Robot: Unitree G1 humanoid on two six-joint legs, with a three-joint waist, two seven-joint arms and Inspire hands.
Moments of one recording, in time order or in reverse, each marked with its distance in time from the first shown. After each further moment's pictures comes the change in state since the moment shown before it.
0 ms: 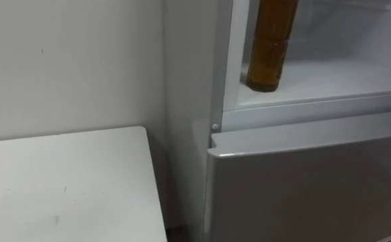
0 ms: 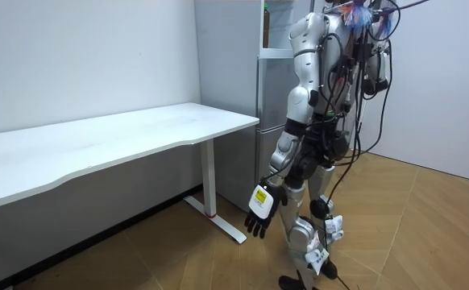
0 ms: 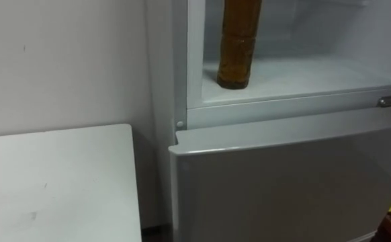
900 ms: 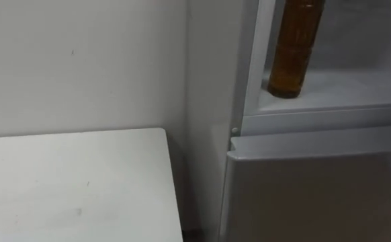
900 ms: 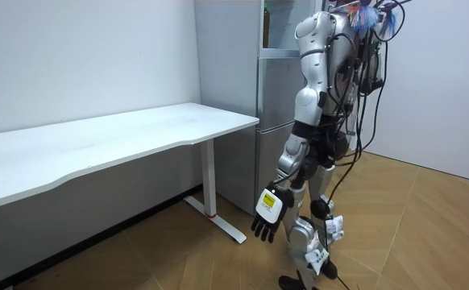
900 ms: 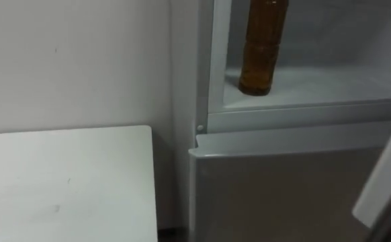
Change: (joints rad) left arm 0.001 0.003 -0.033 -0.001 0.004 -0.001 -0.003; right arm -0.055 -0.039 0.040 -0.163 -0.194 -0.065 0.132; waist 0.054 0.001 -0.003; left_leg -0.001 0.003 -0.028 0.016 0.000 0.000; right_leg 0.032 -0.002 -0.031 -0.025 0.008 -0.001
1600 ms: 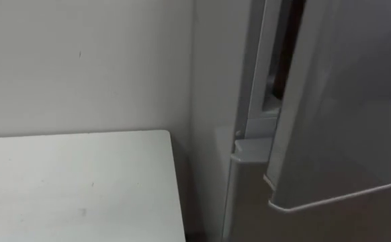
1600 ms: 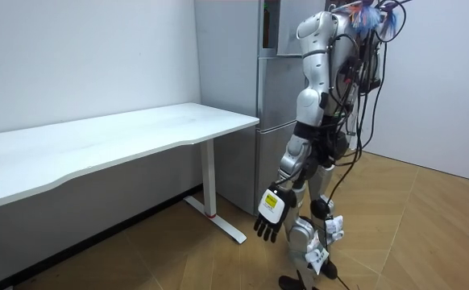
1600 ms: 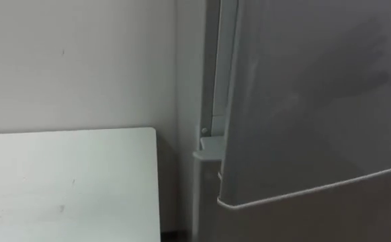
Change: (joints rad) left arm 0.000 0.002 -0.036 0.010 0.001 0.002 -0.005; right arm -0.021 0.000 0.039 -0.001 -0.018 0.000 0.064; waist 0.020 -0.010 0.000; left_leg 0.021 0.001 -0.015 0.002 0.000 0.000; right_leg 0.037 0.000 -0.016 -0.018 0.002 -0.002
